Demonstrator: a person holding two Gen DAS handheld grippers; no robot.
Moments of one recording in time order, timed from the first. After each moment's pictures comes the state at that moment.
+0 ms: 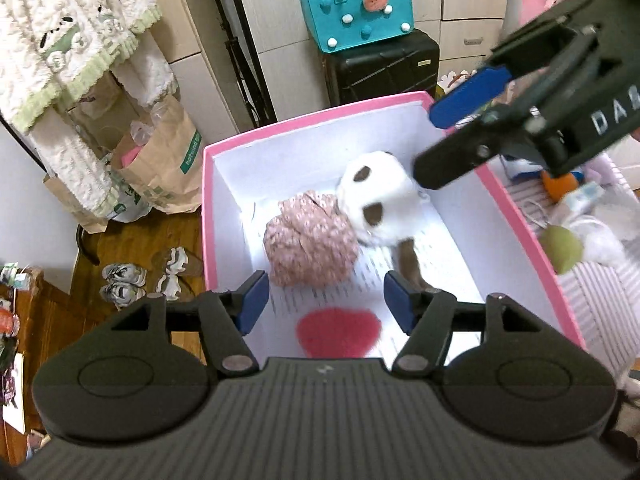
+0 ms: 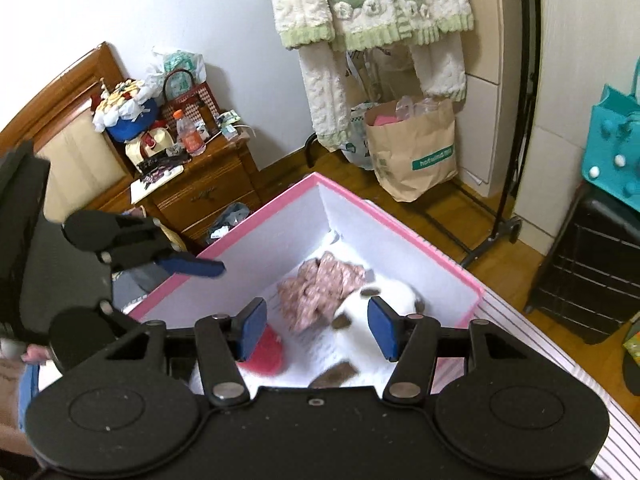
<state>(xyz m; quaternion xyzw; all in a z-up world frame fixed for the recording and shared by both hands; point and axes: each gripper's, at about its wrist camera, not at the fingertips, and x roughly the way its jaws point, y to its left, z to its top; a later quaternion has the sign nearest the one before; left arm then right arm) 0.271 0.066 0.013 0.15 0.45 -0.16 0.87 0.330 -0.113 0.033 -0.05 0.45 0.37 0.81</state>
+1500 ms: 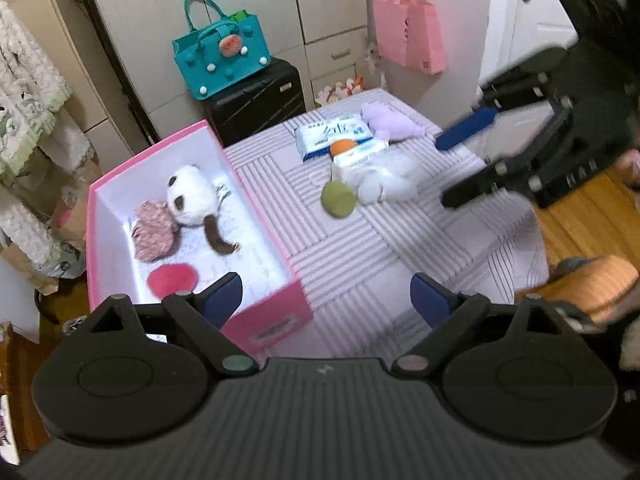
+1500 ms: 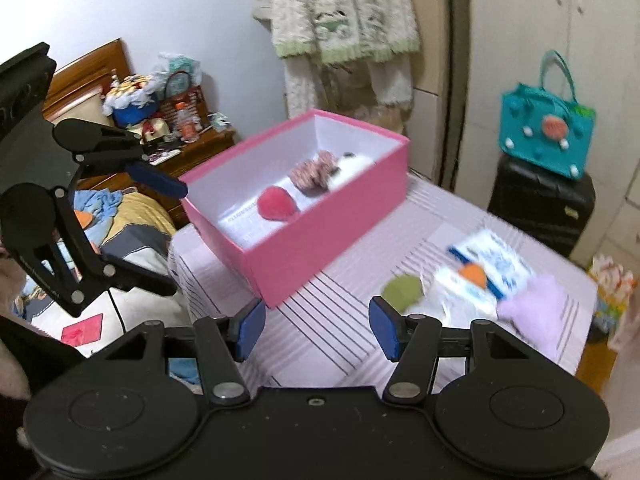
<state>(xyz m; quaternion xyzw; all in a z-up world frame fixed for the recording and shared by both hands) 0.087 -0.020 0.050 0.20 0.39 -0.30 0.85 0.089 -0.246 0.042 -0.05 0.40 0.30 0.86</state>
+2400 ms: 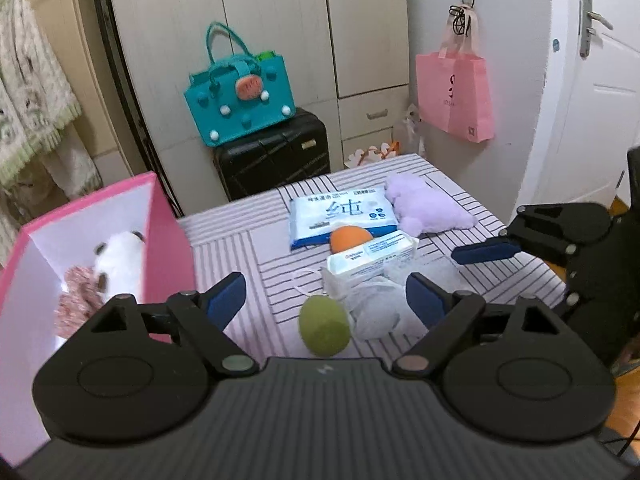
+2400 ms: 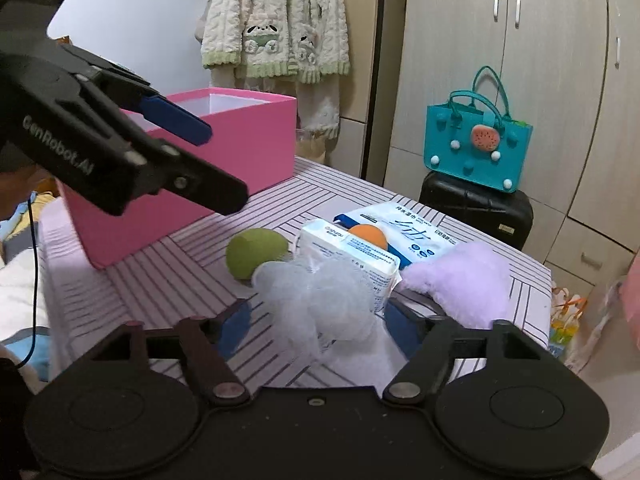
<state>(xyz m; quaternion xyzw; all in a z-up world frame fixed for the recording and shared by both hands) 0.171 -0.127 -0.032 0.13 0.31 -0.25 0.91 0.130 -0.301 -0.094 -0.10 0.30 0.22 0.92</state>
